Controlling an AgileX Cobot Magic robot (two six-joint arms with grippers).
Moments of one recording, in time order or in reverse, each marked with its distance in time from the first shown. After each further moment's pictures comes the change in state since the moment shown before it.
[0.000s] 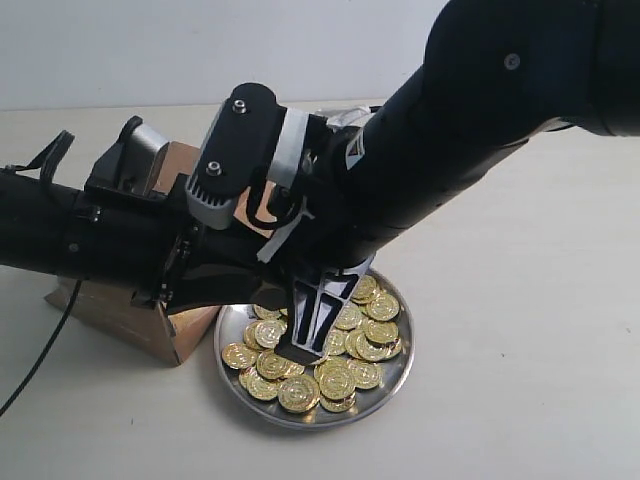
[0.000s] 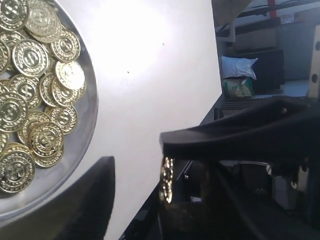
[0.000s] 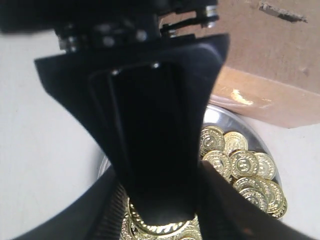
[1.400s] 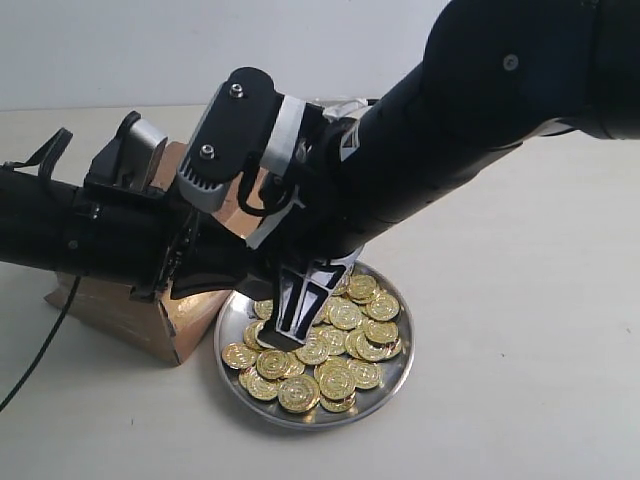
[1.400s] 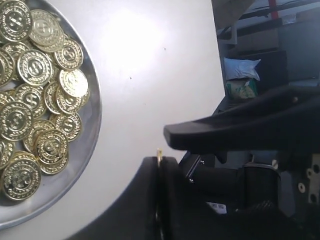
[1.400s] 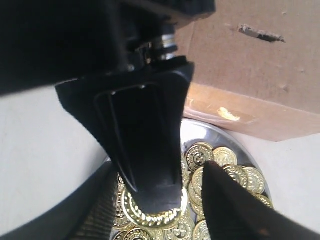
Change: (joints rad) left arm 0.000 0.000 -0.005 0.002 -0.008 0.021; right arm 0.000 0.000 0.004 0.029 -0.070 0.000
